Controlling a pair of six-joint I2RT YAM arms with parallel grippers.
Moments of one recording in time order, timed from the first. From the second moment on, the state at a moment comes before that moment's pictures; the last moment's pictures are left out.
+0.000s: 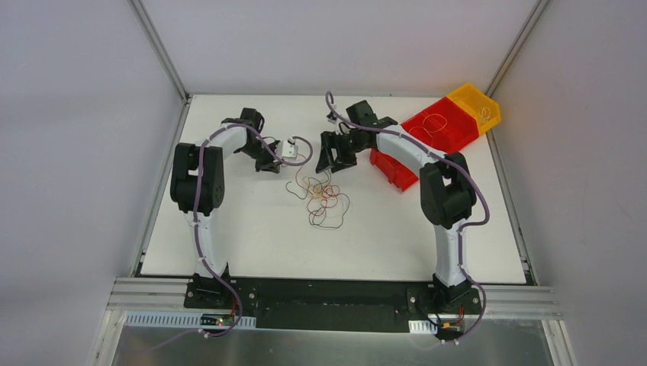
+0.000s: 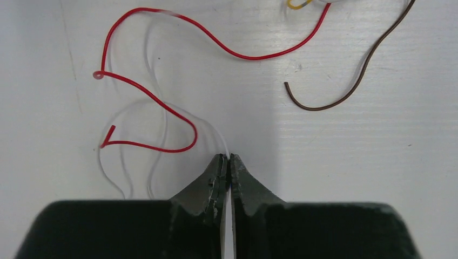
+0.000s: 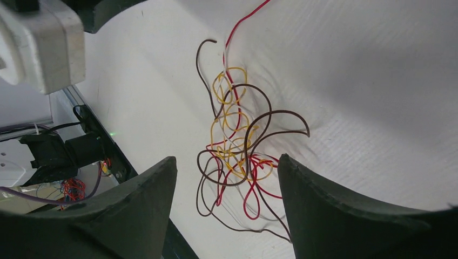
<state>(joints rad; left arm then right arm) -0.13 2.07 1.50 -0.81 0.62 1.44 0.52 2.07 1.68 -0.62 -0.62 0.27</state>
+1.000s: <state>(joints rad) 0.00 1.56 2.03 -0.62 0.60 0.20 0.55 2.10 1.54 -0.68 -0.33 0.02</state>
